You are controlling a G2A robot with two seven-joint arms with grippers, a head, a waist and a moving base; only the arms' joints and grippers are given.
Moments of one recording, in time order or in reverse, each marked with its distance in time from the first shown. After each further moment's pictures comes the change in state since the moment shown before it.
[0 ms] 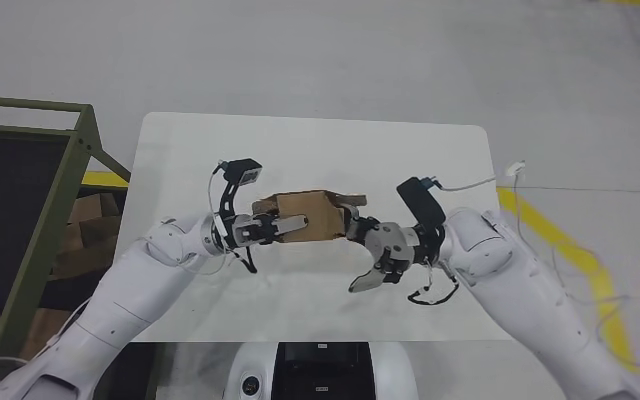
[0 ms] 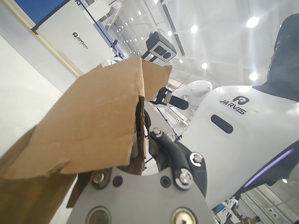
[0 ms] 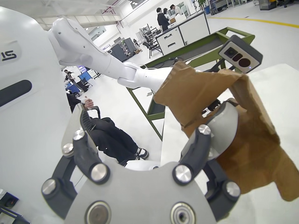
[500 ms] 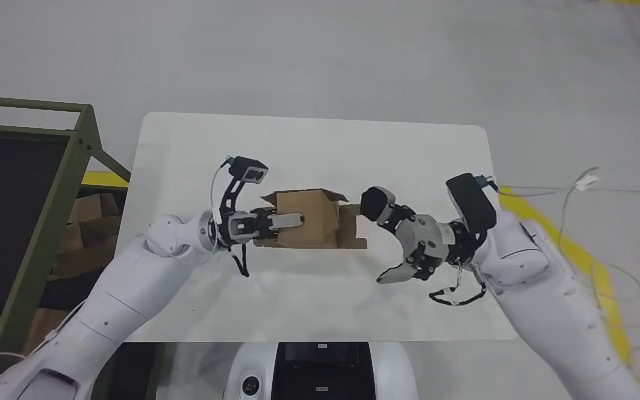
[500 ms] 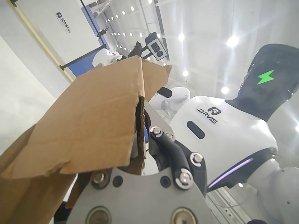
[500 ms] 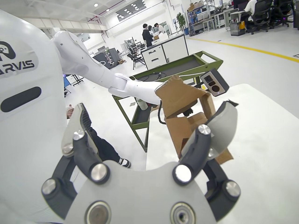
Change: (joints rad) left arm -0.037 0.001 0.012 0.034 -0.234 0.197 -0.198; right arm -0.131 0.033 0.198 -0.107 -0.109 0.000 -0.093
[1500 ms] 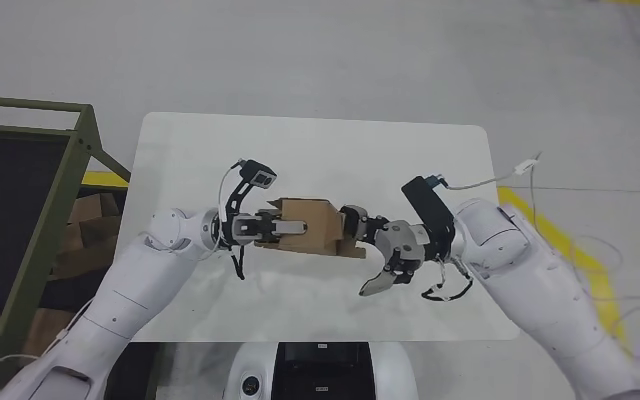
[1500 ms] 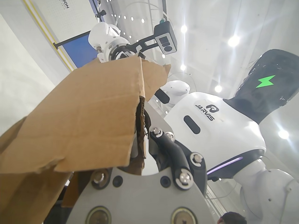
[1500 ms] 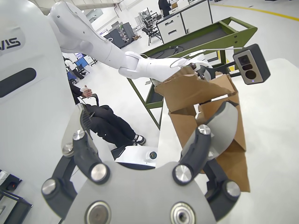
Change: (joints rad) left arm 0.009 -0.064 -0.067 0.032 0.036 0.128 -0.127; right arm 0.167 -0.009 -0.183 0.110 0.222 0.000 0.266
